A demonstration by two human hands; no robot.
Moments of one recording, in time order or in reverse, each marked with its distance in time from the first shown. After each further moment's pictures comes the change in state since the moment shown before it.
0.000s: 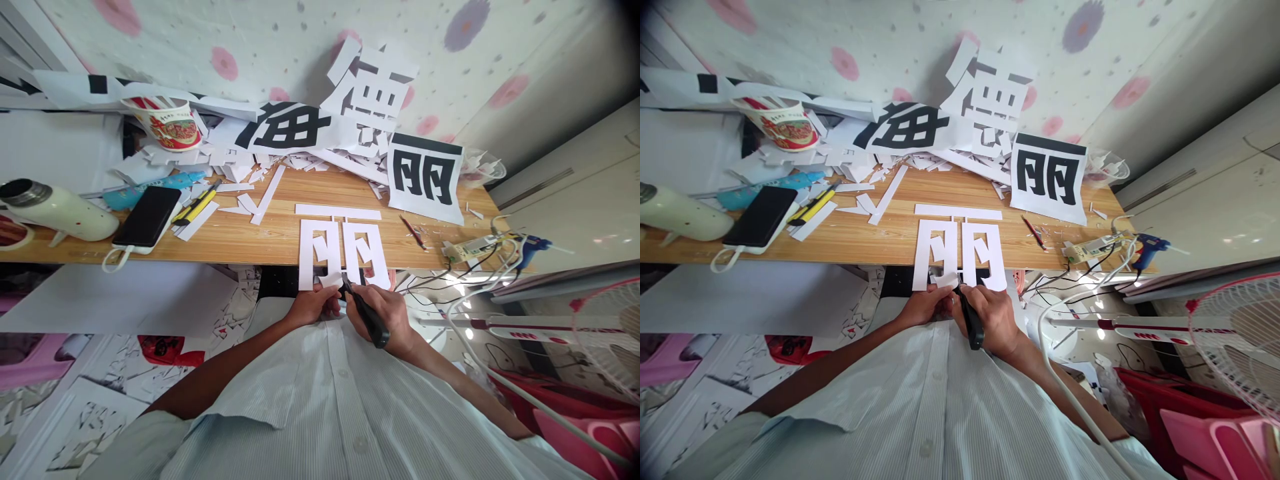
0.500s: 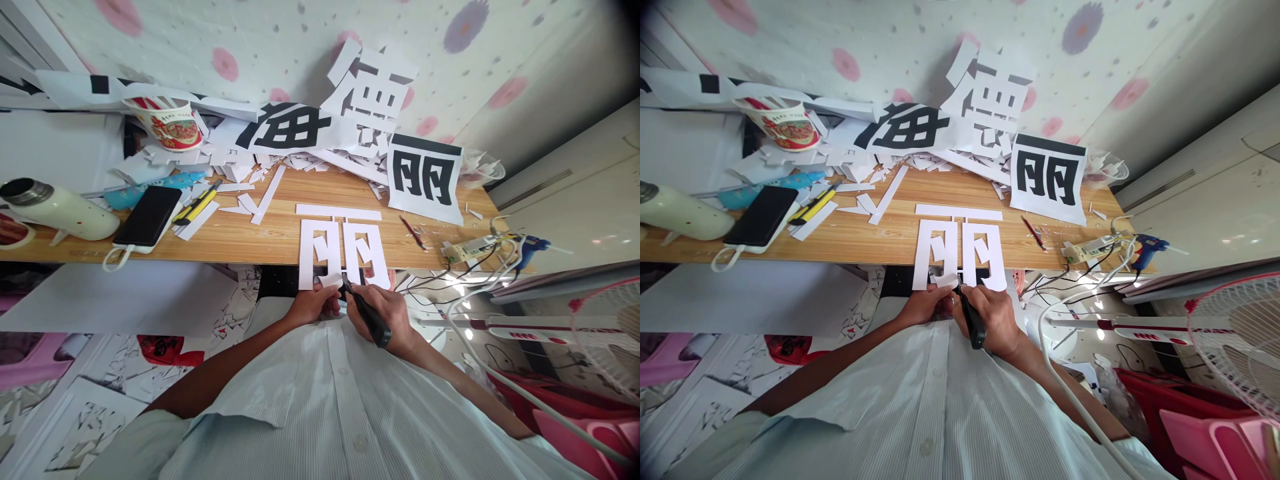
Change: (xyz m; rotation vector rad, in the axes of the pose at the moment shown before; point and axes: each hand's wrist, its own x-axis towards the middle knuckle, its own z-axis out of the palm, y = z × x) left_hand 0.003 -0.005 -0.001 -0.021 0.002 -0.005; right_hand 0.000 0.001 -0.002 0.030 0.017 -0.025
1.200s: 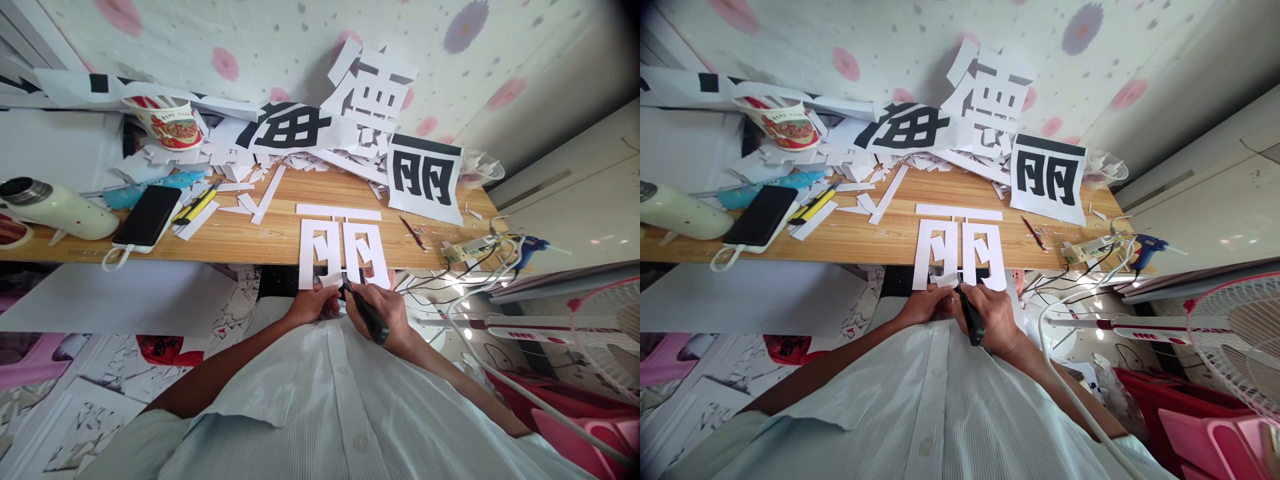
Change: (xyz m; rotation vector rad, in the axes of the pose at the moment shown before) left_hand -0.001 0.001 0.000 0.012 0.013 -0.001; right_hand -0.001 0.001 0.003 0.018 -0.003 0.013
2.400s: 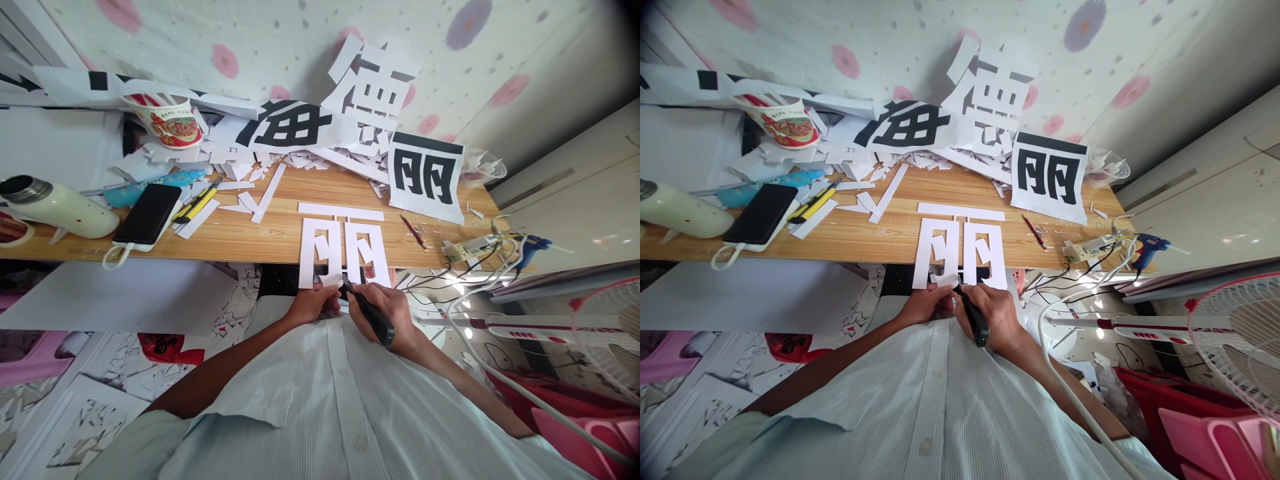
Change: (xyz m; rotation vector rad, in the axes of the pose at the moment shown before) left_hand -0.008 0.009 0.003 0.004 -0.003 0.004; right_hand 0.003 0.000 -0.010 0.061 -0.069 0.012
